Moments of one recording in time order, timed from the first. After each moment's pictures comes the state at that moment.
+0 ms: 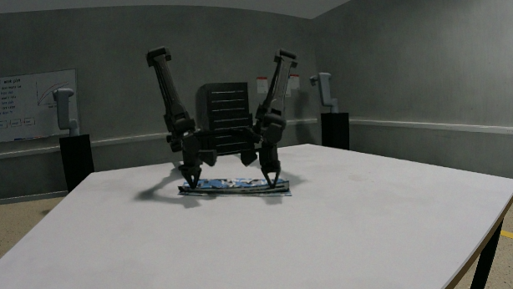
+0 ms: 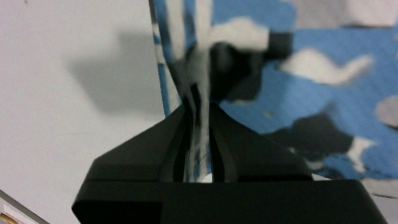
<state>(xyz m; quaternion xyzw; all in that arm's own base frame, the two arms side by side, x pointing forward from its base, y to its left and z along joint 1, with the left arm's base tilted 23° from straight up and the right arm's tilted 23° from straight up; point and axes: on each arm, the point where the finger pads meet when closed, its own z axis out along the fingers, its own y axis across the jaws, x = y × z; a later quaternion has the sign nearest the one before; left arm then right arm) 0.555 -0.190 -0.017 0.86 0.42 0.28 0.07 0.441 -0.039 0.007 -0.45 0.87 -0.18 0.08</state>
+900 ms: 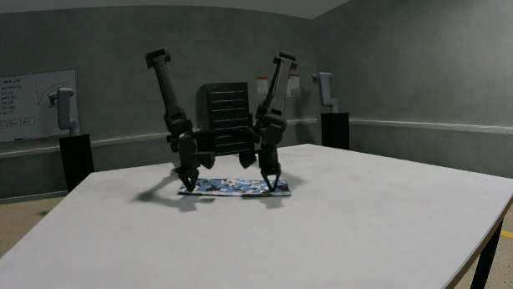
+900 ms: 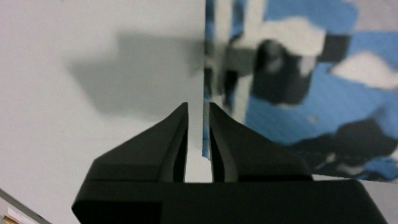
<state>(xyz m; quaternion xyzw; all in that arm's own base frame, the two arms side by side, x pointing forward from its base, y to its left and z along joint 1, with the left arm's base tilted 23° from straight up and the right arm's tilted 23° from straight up) 0.584 -0.207 -0.013 0.86 0.42 0.28 0.07 0.469 -0.055 0.018 -0.45 0.87 -0.18 0.07</state>
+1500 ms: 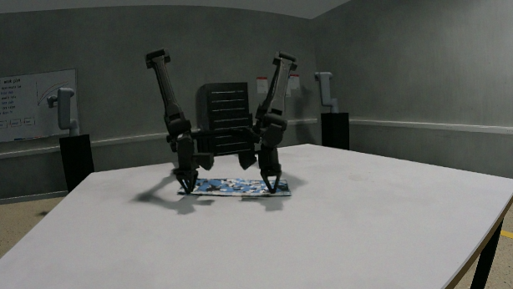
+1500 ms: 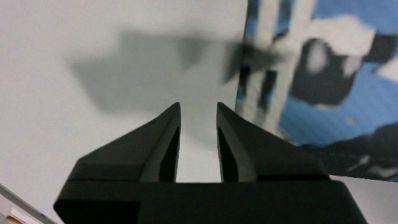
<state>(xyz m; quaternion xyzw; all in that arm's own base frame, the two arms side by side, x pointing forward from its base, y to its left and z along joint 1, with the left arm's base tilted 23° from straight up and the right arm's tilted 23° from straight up) 0.601 -0.217 -0.008 0.86 0.42 0.28 0.07 0.484 -0.062 0.025 -0.45 0.87 -0.18 0.07</state>
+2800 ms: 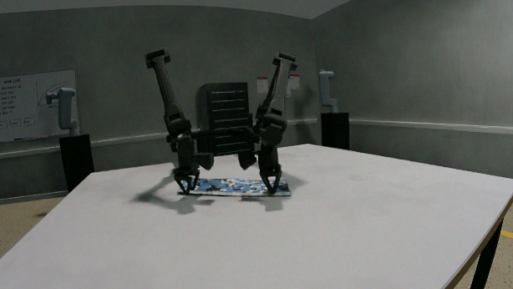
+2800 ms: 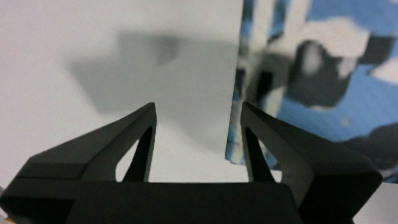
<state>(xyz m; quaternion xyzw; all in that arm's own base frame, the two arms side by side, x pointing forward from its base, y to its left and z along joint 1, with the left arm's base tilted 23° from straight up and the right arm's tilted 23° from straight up) 0.600 -0.216 -0.010 0.86 0.42 0.28 0.07 0.483 -0.062 0.025 -0.45 0.87 -0.18 0.07</state>
